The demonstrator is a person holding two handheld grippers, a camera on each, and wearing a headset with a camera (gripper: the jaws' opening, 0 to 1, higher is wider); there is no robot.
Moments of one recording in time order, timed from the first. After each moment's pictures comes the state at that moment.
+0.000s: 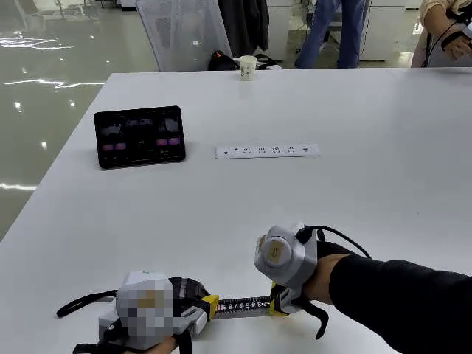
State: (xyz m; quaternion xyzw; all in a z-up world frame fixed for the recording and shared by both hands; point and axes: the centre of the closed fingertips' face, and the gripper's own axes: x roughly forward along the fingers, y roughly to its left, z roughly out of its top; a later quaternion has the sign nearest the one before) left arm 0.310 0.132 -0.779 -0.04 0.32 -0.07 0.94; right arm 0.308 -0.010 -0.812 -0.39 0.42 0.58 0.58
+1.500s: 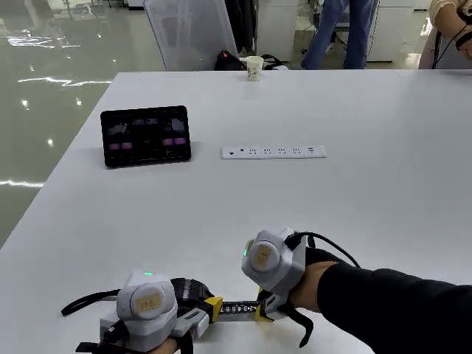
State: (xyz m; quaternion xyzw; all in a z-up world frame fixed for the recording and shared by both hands) left arm 0.310 0.131 -0.779 -0.04 0.32 -0.08 0.94; right arm 0.299 0.023 -0.811 -0.37 0.41 0.59 0.59
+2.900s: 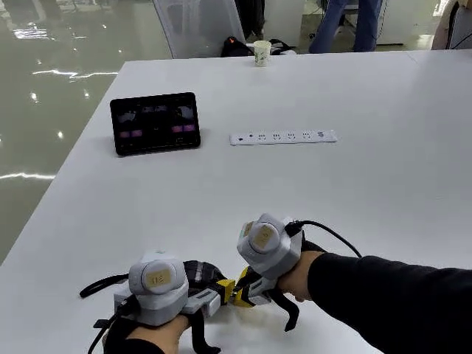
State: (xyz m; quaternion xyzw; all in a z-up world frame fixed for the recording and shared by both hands) left arm 0.308 0.131 -0.779 -0.05 0.33 -0.10 0.94; right arm 0.284 0.081 -0.808 -0.27 0.37 0.63 0.63
